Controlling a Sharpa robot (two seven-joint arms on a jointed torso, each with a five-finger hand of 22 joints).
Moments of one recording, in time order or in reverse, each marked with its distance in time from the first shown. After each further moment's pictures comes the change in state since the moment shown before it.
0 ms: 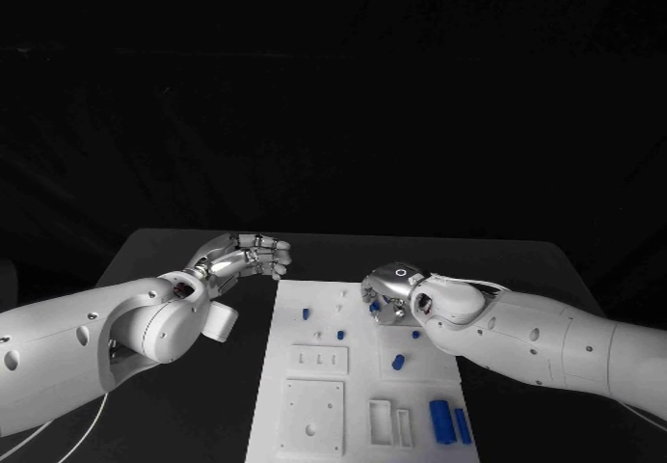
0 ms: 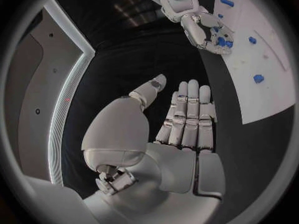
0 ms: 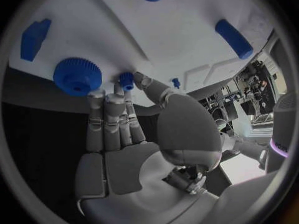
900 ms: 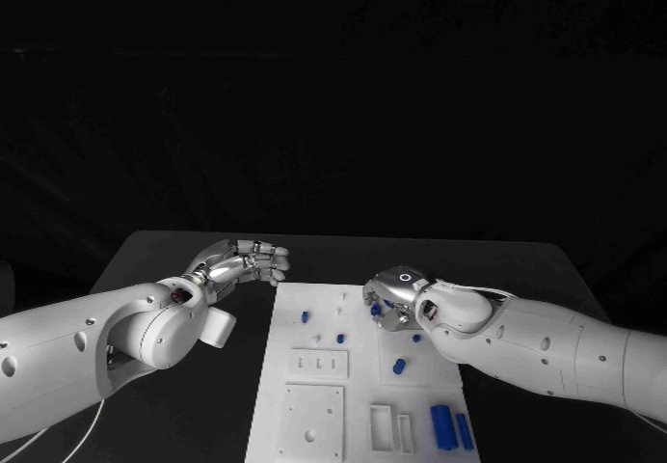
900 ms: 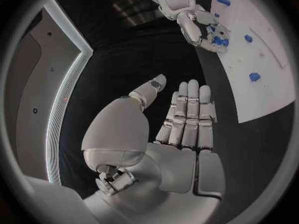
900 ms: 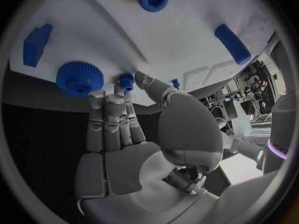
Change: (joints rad) left arm 0.000 -0.005 0.000 -0.003 0.000 0.005 -0.009; left_hand -0.001 -0.001 0.002 -0.002 0.000 0.000 0.000 0.000 -0.001 -0.007 0.000 -0.009 0.000 0.000 0.000 0.000 0.001 -0.003 0.000 0.000 0.000 0.000; right arm 0.002 -0.038 0.002 0.053 -0.017 -0.031 -0.019; right_hand -0.013 -0.047 0.025 0.020 0.016 -0.010 0.009 -0.015 0.001 -0.046 0.020 -0.020 0.001 -0.006 0.005 0.012 -0.011 0.000 0.001 0.000 0.004 0.000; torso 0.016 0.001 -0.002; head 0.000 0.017
